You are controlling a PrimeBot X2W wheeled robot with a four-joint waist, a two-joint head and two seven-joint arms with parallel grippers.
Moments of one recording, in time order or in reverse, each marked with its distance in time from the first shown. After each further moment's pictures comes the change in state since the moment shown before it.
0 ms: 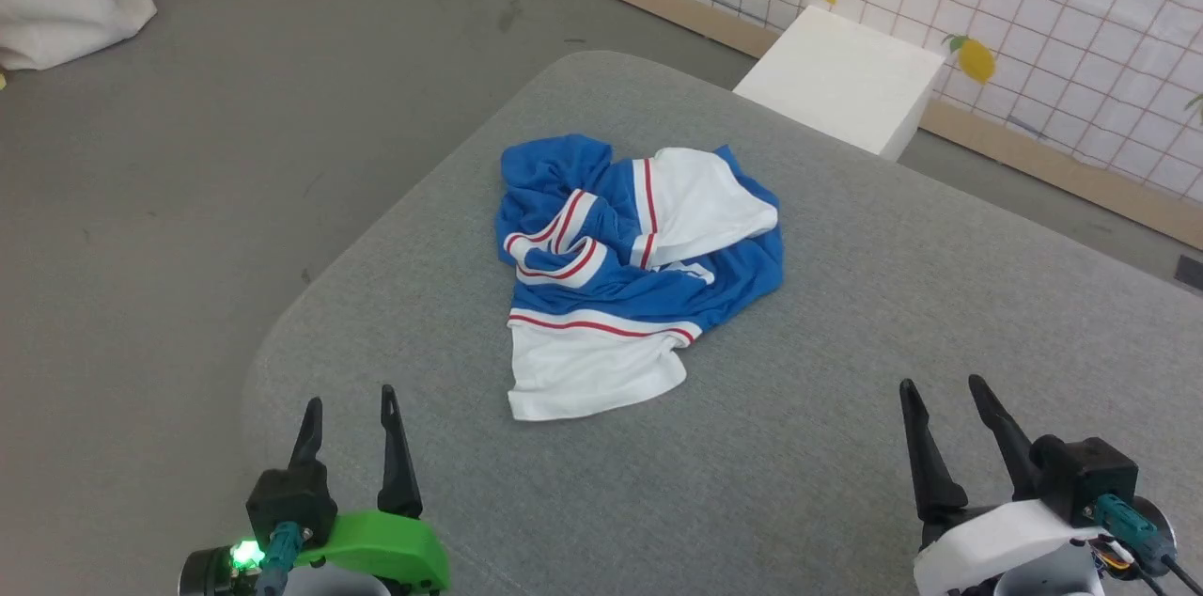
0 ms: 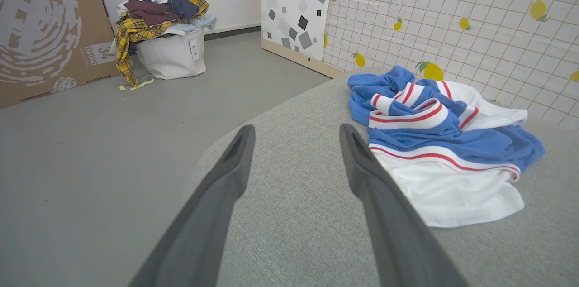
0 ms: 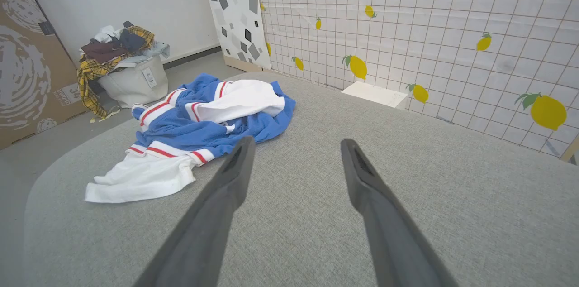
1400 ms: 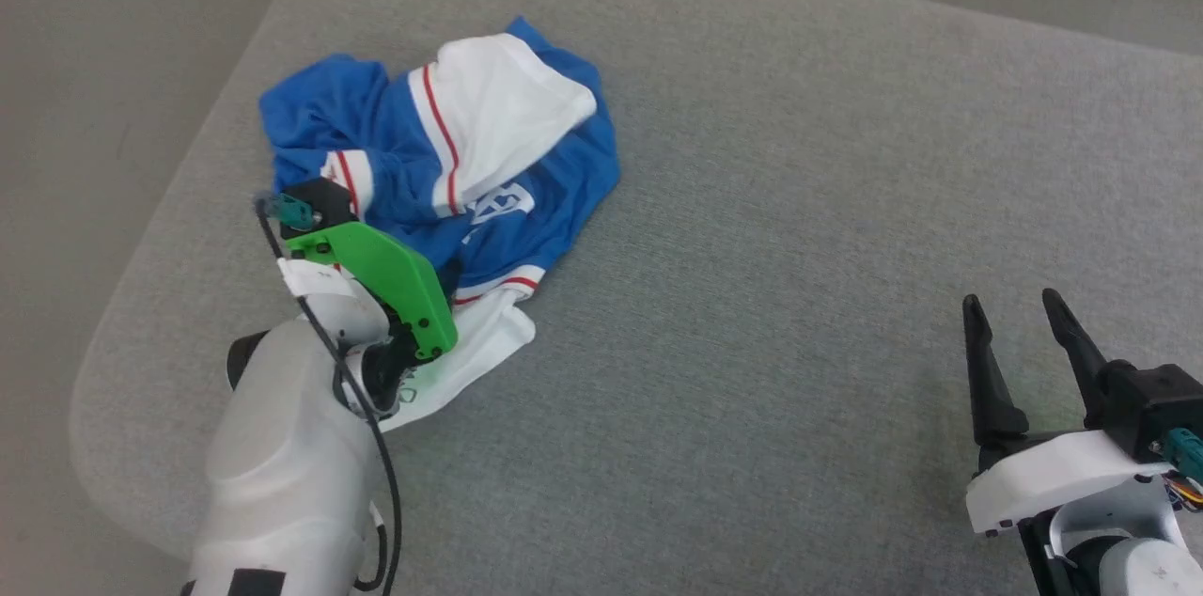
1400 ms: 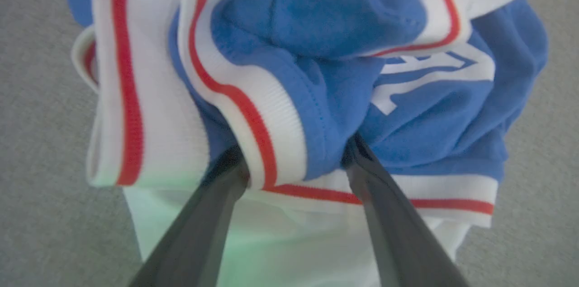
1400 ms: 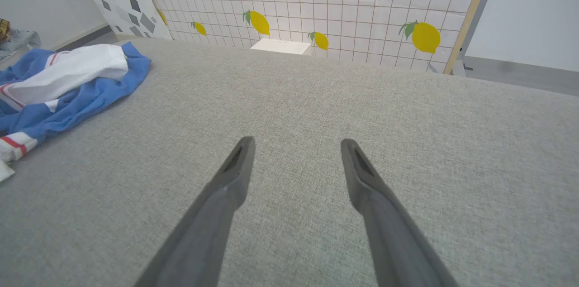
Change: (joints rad) left arm -0.635 0.025 0.003 0.542 -0.300 -0.131 0.703; right arm -0.047 0.001 -0.082 -0.207 -0.098 0.000 0.136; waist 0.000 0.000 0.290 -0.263
